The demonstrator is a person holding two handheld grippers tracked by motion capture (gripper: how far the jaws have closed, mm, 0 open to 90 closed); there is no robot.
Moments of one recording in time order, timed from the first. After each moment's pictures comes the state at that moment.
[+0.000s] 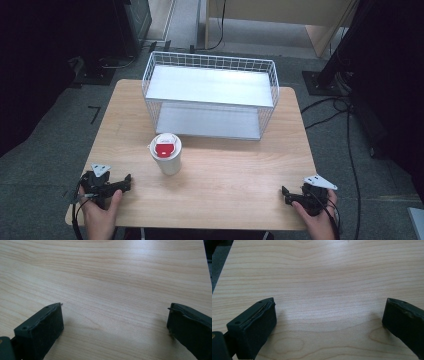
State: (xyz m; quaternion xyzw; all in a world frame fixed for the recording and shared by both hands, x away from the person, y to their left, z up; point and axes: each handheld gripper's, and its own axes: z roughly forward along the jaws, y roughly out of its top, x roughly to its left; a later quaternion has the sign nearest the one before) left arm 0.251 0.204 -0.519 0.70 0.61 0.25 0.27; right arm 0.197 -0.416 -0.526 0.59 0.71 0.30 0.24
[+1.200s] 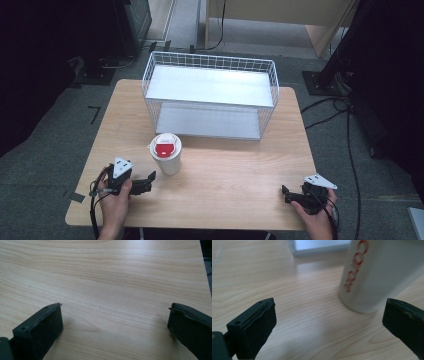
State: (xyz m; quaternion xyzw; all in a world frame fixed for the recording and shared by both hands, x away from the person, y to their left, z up) left arm 0.249 0.140 -0.486 0.75 0.49 0.21 0.40; right arm 0.198 -0.415 -0.527 0.61 0.70 0.30 0.24
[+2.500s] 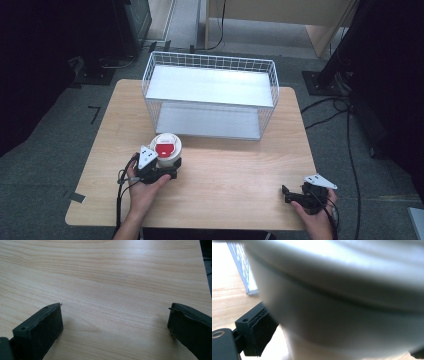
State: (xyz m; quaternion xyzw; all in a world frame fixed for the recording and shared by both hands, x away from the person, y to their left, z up) left arm 0.278 0.076 -0.487 0.72 0.46 0.21 0.48; right arm 0.198 -0.415 -0.527 0.61 0.70 0.30 0.24
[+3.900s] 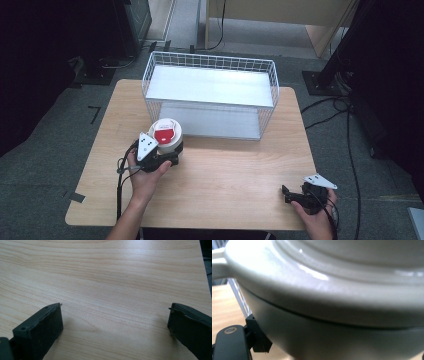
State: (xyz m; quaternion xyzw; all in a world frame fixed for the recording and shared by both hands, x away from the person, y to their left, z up) left arm 0.293 0.066 -0.440 0.69 0.41 0.27 0.53; right arm 0.198 -0.416 -0.527 0.61 0.70 0.30 0.24
